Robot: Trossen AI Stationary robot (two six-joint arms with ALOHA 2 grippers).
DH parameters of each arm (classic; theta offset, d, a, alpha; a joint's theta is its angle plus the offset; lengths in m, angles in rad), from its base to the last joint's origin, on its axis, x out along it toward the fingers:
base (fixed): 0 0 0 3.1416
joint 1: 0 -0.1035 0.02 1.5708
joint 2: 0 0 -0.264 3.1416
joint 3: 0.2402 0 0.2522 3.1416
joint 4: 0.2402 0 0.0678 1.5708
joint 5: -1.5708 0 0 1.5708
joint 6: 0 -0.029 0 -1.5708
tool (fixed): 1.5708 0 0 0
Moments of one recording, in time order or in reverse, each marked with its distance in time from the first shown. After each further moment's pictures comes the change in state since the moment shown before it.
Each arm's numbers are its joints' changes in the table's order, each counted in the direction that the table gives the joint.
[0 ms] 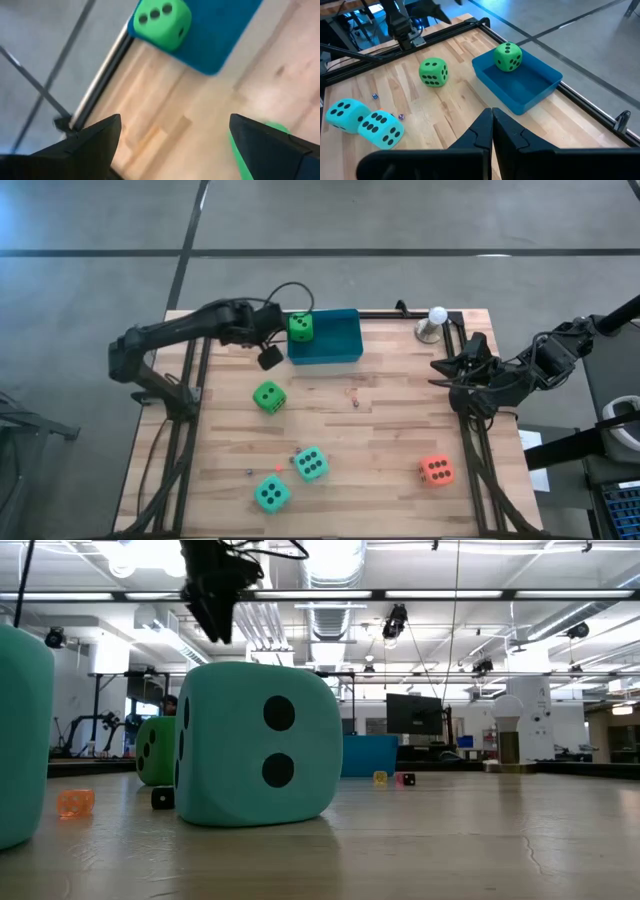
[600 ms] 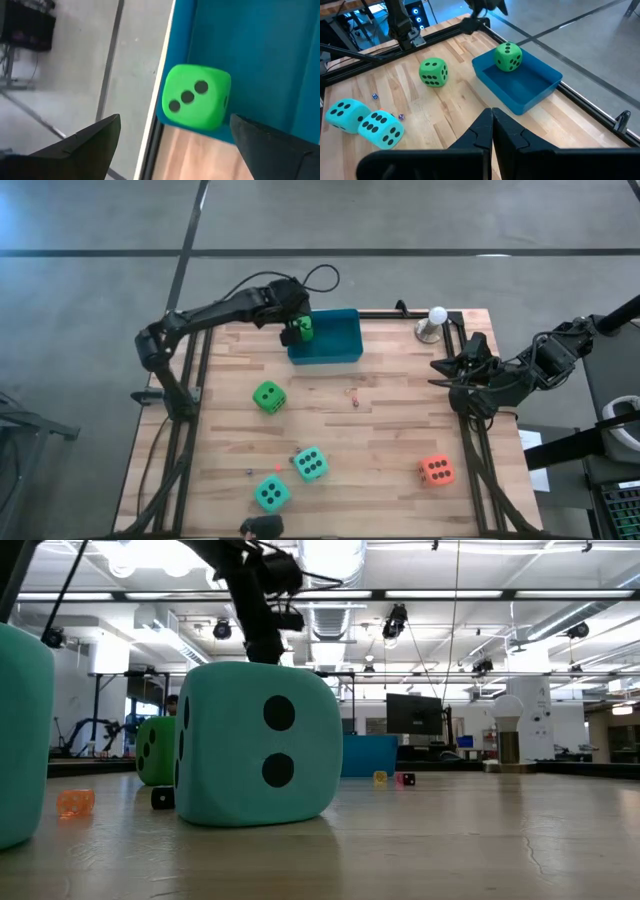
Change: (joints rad) left arm -0.201 0.232 0.000 -0.501 -0.020 -0.654; right arm 0.000 0.000 0.000 0.000 0.000 0.000
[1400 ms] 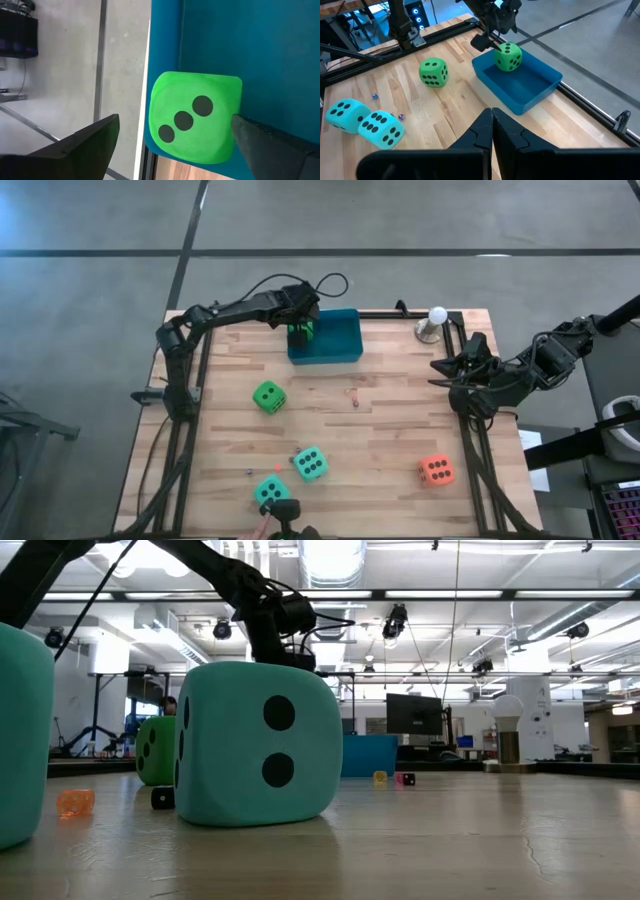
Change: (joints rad) left arm -0.052 0.183 0.000 -0.135 -0.056 -0.140; right arm 0.000 0.000 0.000 0.000 0.000 0.000
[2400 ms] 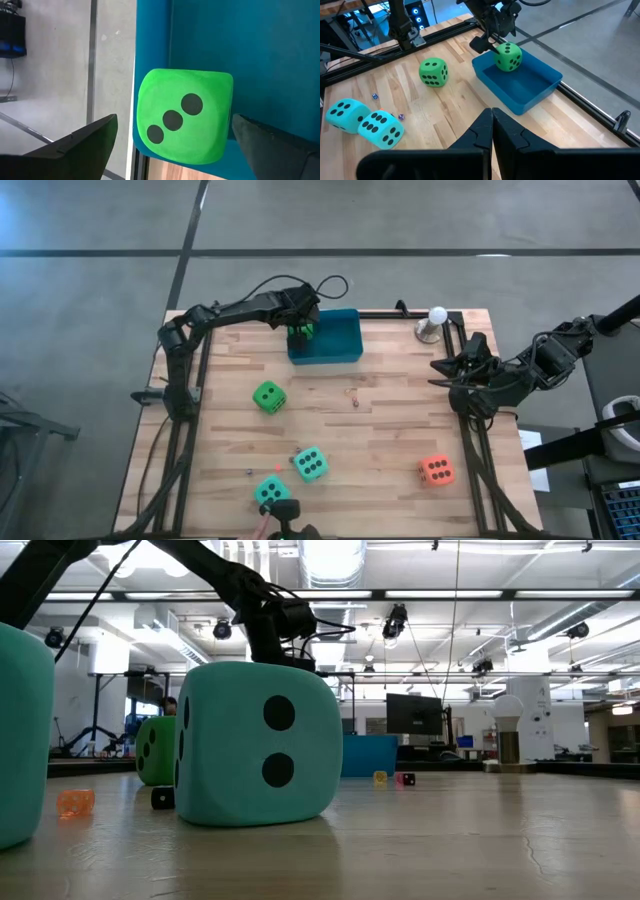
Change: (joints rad) left arm -0.004 0.016 0.000 0.018 -0.021 -0.001; right arm 0.000 0.000 0.000 0.000 0.000 0.000
